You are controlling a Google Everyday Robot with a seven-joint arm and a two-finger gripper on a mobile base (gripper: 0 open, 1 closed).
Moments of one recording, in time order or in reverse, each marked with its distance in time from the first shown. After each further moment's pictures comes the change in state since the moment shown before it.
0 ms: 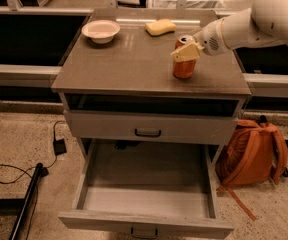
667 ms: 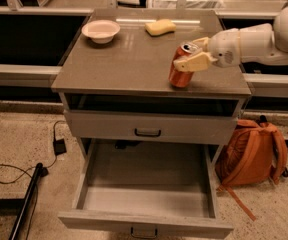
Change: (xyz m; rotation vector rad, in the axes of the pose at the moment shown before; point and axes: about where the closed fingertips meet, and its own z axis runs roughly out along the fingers) arm 0.003 0.052 -0.027 -0.242 -0.218 -0.110
